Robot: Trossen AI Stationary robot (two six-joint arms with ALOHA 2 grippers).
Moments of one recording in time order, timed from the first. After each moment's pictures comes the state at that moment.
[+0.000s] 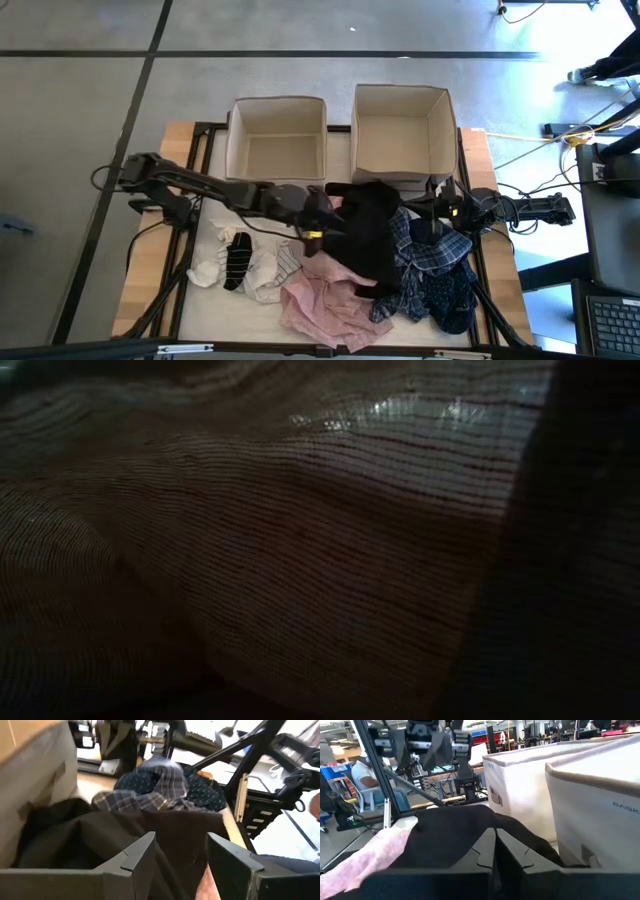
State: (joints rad) left arm -0.14 1.61 1.19 0.03 -0.05 -0.26; right arm 0.10 0.00 0.04 -0.02 0.17 0.18
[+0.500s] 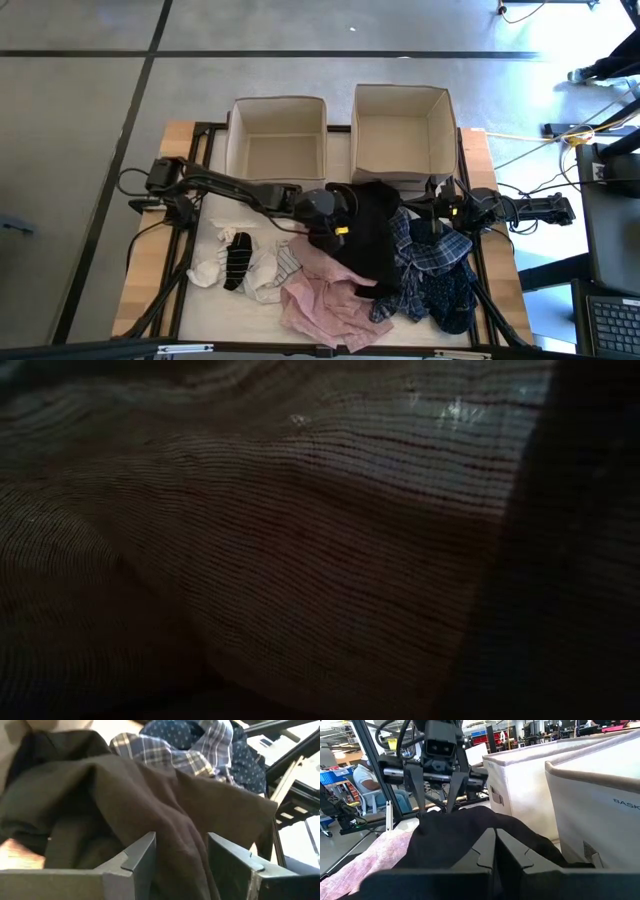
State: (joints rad) left arm -0.10 1.82 1.33 -0.11 -0.03 -0.46; right arm 0.10 0.00 0.04 -0.02 0.17 0.21
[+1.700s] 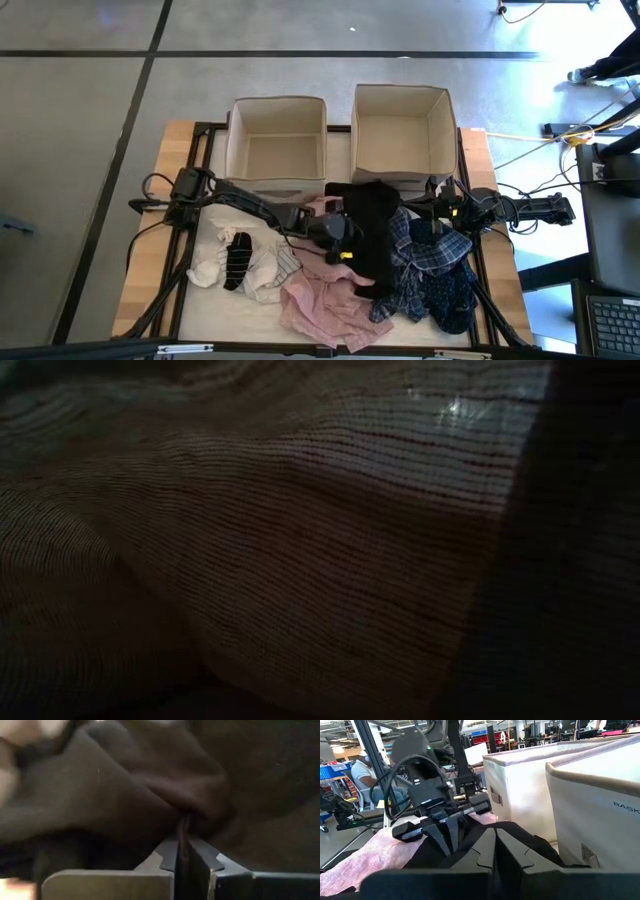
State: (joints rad) left arm -0.16 2.02 1.33 -0.01 -0.34 0.03; right arm 0.10 0.00 0.04 -0.02 0.17 0.18
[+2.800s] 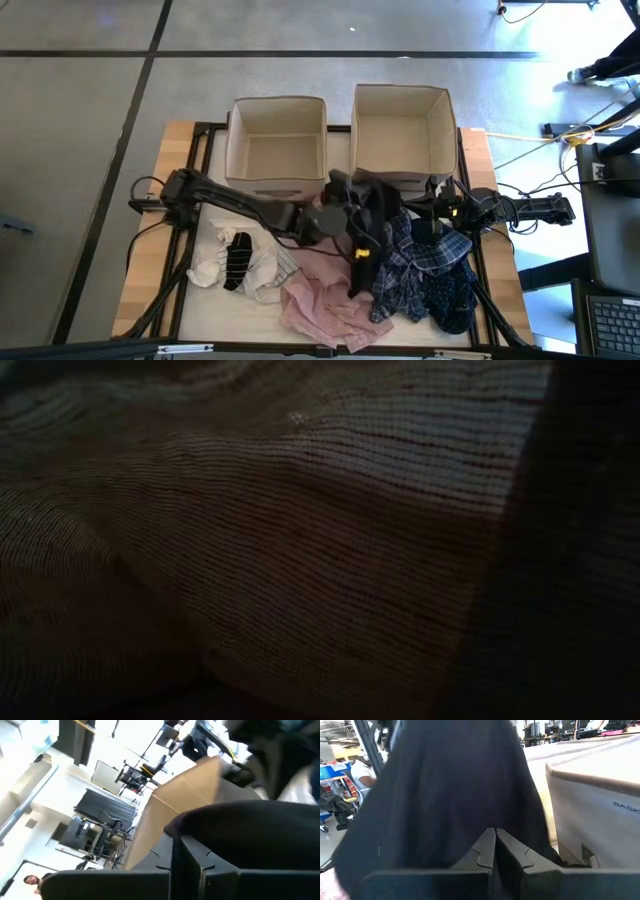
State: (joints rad) left arm -0.25 1.93 1.74 -0.01 -1.02 0.79; right arm 0.10 0.00 0.04 -0.03 0.17 0.18
